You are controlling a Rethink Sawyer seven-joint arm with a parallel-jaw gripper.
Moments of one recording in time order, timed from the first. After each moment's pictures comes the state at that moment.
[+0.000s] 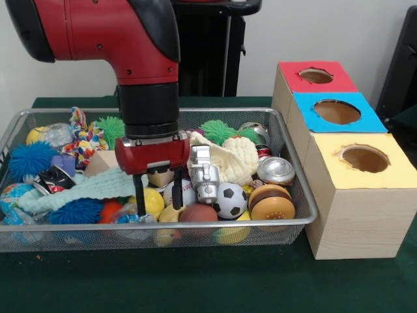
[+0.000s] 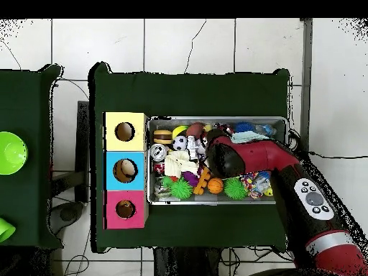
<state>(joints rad) -0.71 -0.47 0.49 1.56 -0.76 0.26 1.46</state>
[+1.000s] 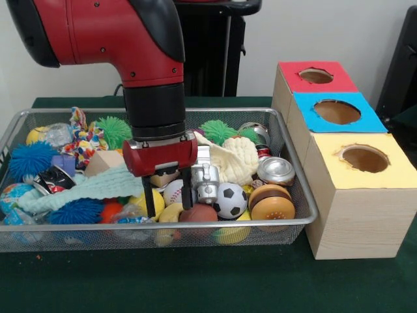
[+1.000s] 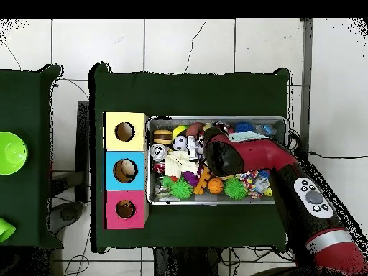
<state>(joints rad) -0.73 -0.45 0.53 1.56 -0.72 0.27 1.46</state>
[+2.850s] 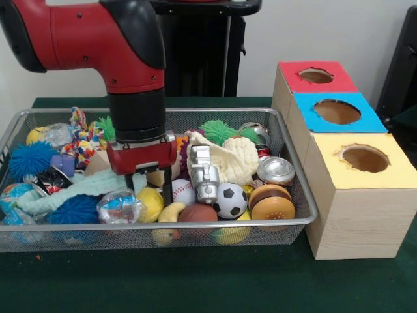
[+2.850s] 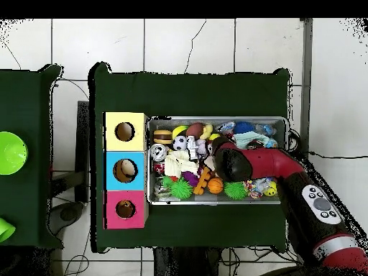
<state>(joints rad) -0.77 -0.43 0.50 1.58 -0.72 0.30 1.46</state>
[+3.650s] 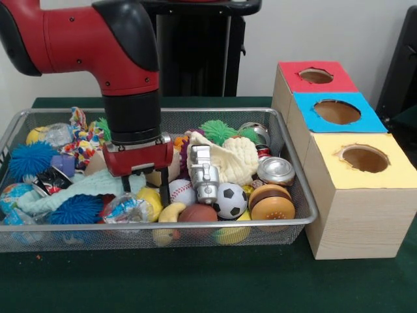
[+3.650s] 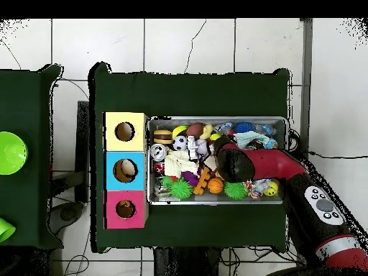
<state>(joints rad) -0.79 -0.42 0.51 1.58 -0.72 0.30 1.46</state>
